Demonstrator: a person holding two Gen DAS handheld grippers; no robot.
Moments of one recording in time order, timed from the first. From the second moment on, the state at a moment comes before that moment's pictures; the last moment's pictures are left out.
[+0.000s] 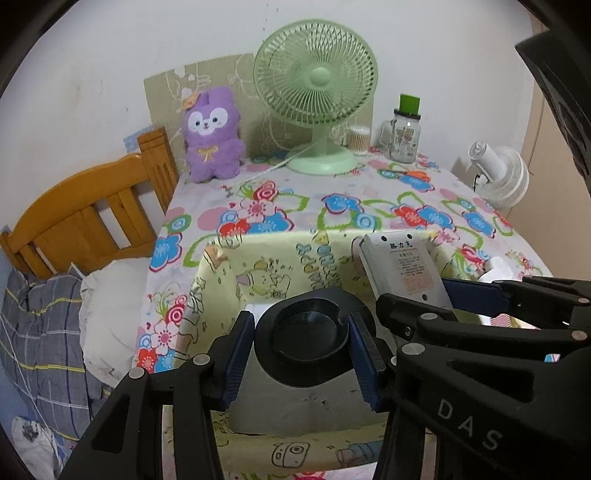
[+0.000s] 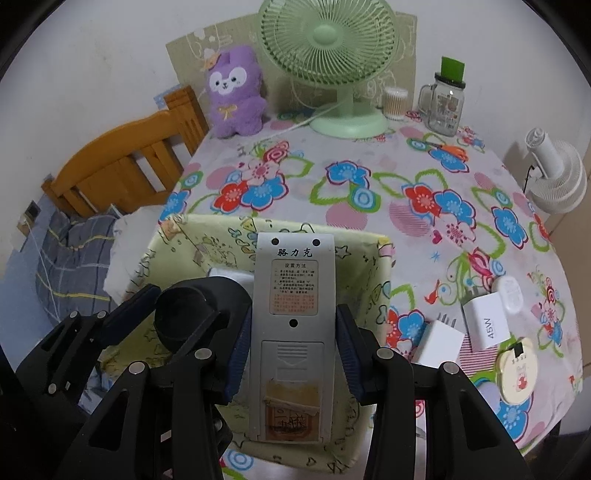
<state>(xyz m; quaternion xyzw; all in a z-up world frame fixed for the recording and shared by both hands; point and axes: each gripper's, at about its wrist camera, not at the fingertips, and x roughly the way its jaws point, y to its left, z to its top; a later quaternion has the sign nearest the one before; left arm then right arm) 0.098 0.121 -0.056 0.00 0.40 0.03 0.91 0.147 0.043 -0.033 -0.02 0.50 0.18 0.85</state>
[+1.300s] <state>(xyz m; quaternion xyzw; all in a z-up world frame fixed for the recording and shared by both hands) 0.075 0.102 -0.037 0.00 0.39 0.05 0.92 0.118 0.025 -0.011 -0.07 0.45 0.15 0.88</state>
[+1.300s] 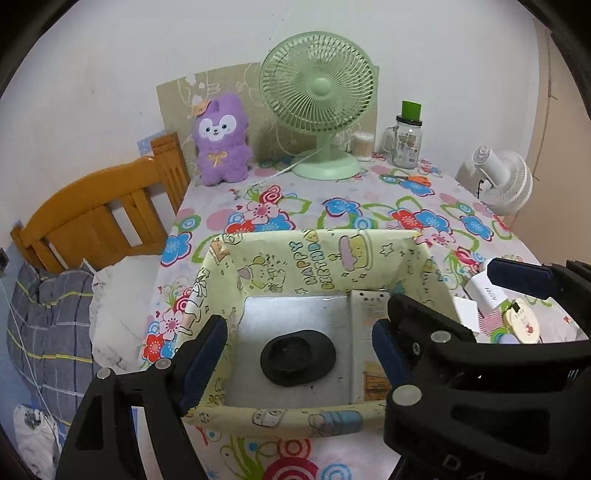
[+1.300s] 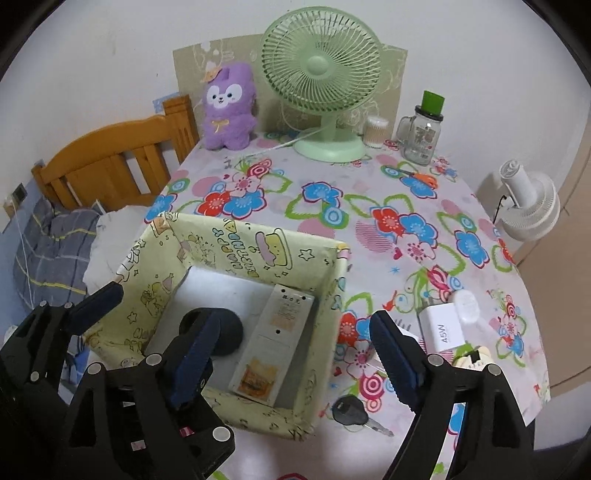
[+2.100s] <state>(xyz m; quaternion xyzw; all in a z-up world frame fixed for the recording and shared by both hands) 0.059 0.043 -0.014 0.01 0.38 0.02 0.93 0.093 -0.040 0.013 -0.06 0.41 0.13 0.90</state>
